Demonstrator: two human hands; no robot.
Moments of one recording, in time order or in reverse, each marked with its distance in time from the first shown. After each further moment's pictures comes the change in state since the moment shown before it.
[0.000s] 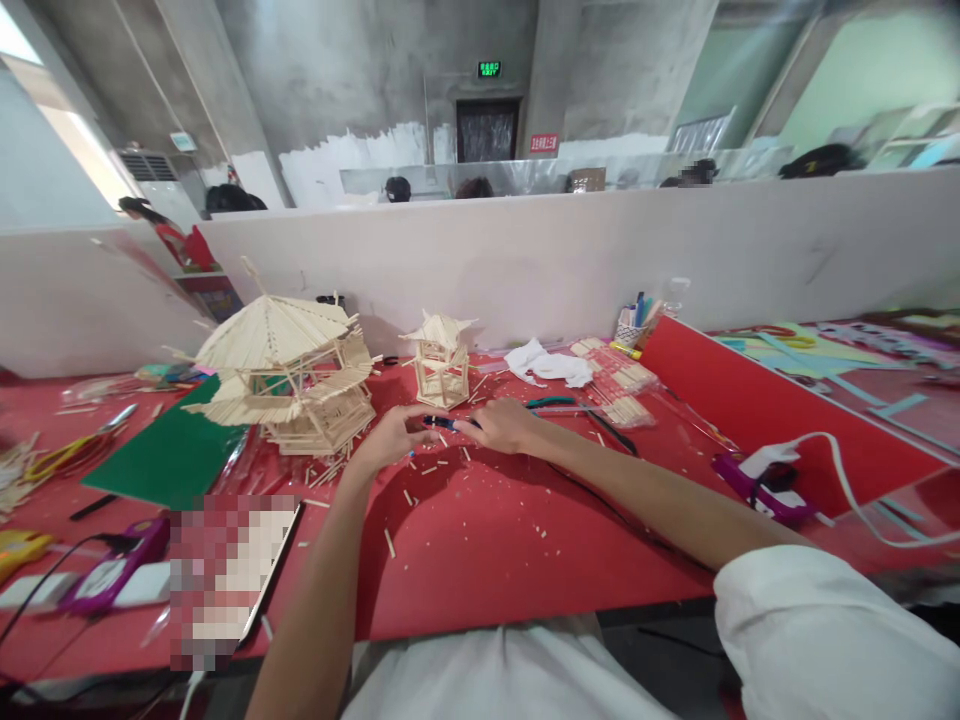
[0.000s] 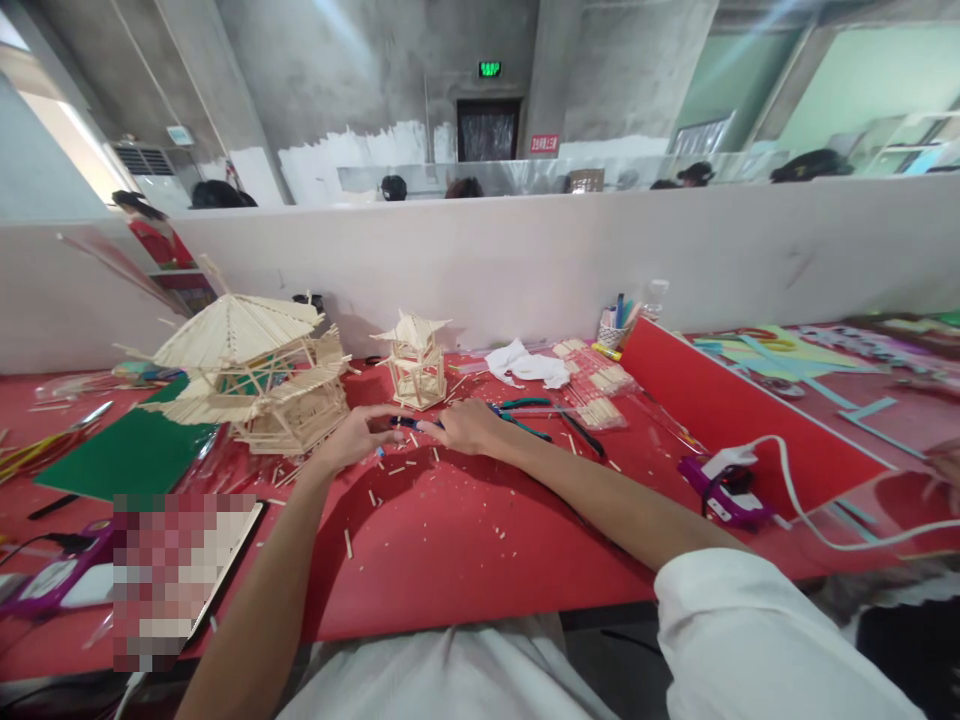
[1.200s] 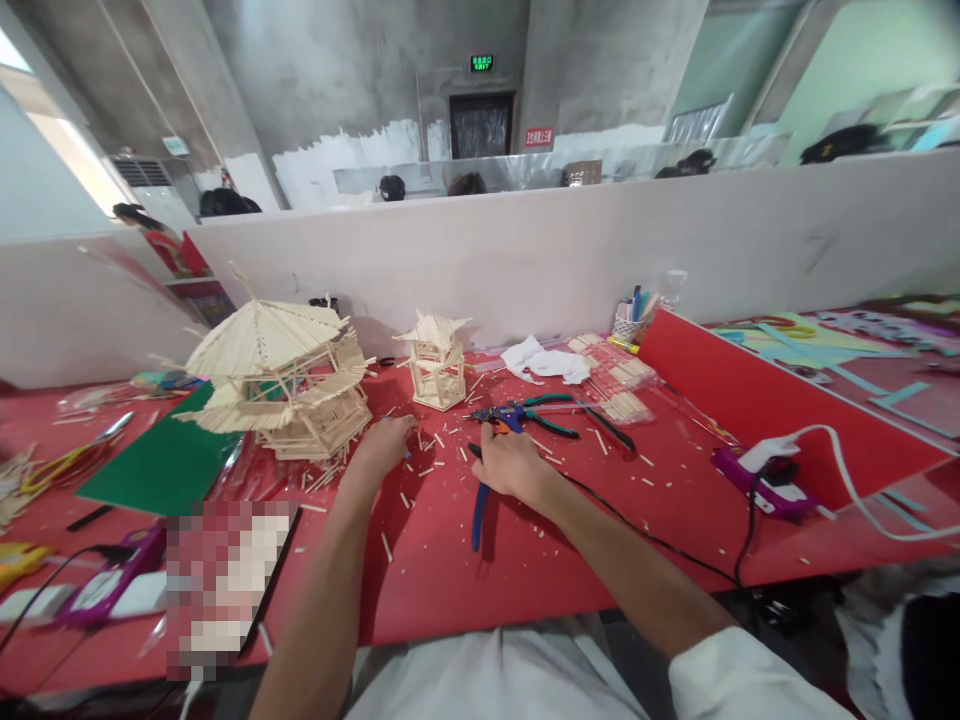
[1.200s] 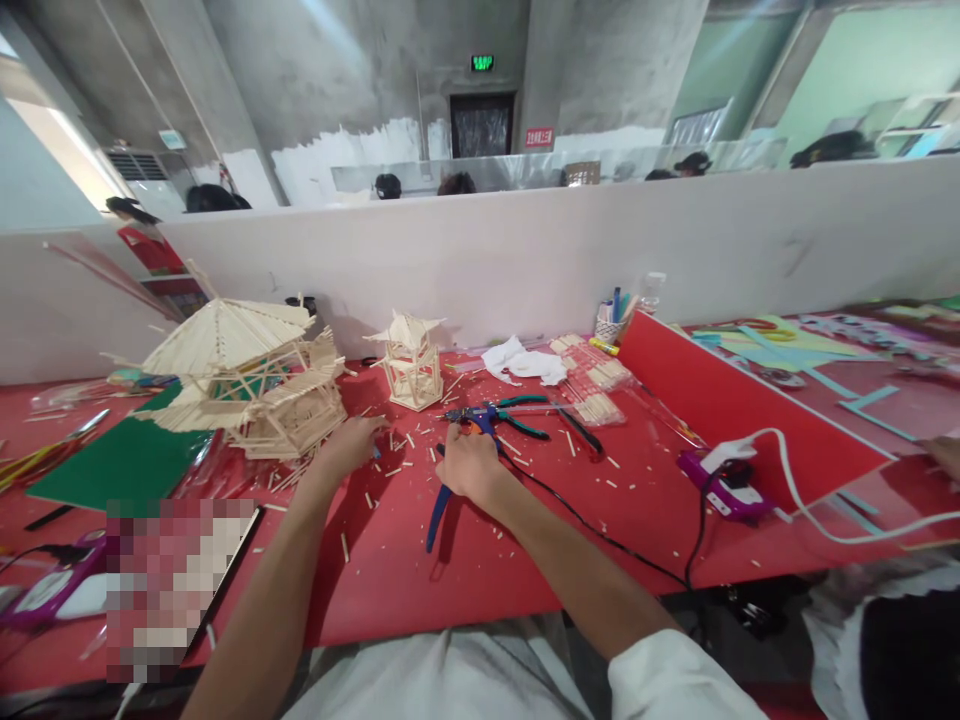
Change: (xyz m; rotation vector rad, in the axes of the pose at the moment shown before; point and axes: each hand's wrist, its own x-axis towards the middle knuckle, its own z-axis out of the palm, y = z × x) left_hand 0.004 -0.028 -0.004 0.989 -0.040 -0.219; right_hand -0.033 -0.036 0.020 0.091 -0.111 0.322
